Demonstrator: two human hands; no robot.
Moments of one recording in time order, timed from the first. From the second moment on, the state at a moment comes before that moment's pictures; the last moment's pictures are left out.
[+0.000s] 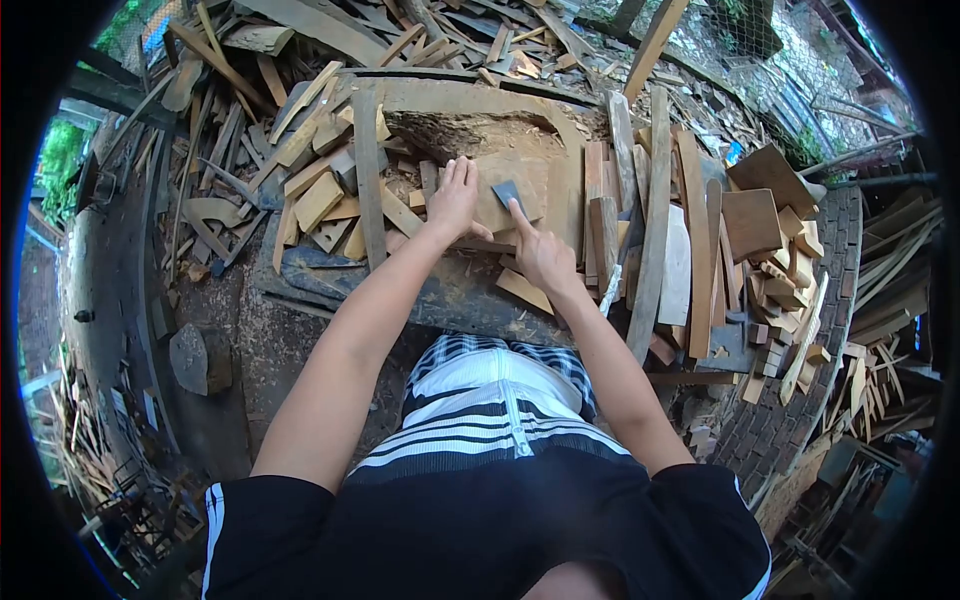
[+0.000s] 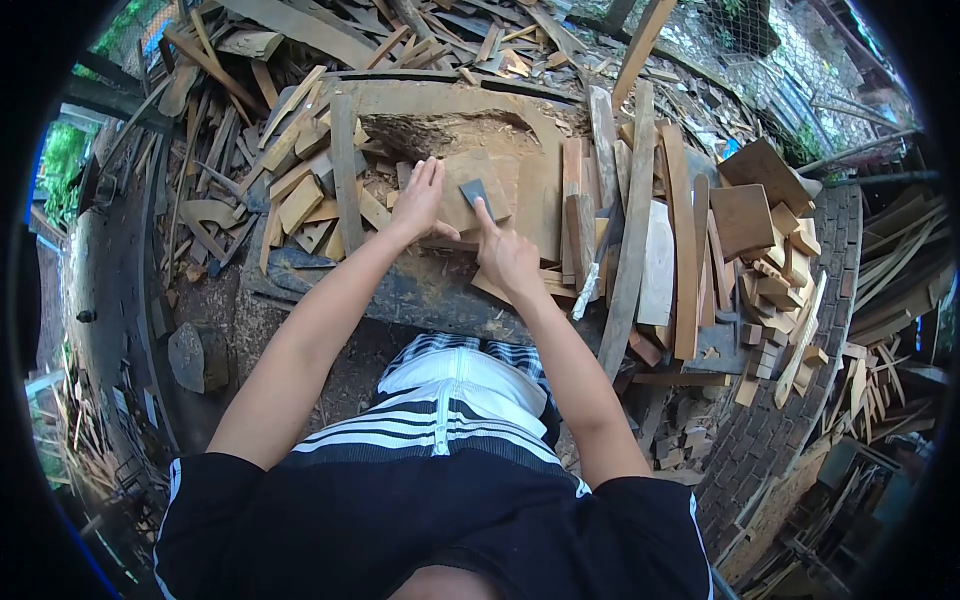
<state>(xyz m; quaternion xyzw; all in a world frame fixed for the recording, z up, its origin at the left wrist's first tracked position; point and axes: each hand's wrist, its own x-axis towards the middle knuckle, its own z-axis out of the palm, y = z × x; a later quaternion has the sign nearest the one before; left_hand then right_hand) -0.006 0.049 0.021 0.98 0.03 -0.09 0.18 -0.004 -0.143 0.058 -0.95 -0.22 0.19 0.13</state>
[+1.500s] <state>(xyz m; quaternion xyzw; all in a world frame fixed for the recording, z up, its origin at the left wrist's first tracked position) -0.002 0.054 0.019 0.98 0.04 -0.13 0.13 -0.023 -0.170 0.074 -0.95 -0.22 0.21 0.08</state>
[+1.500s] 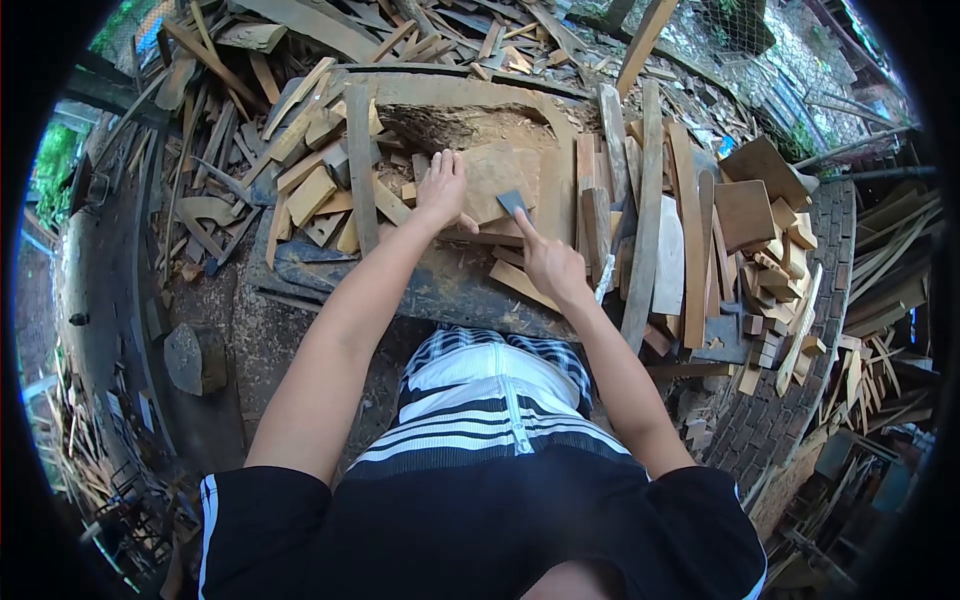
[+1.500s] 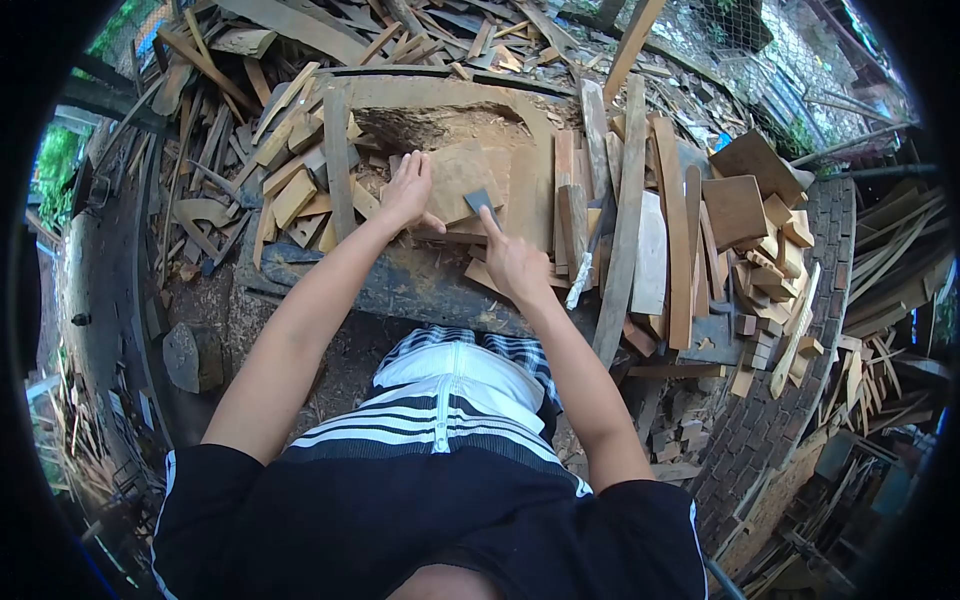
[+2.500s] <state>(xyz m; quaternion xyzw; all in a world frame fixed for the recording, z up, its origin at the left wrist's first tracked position) -0.004 0.045 0.028 0.98 0.08 -0.11 0.17 0.009 -0.147 0.049 -0.95 -0.26 0.12 0.10</state>
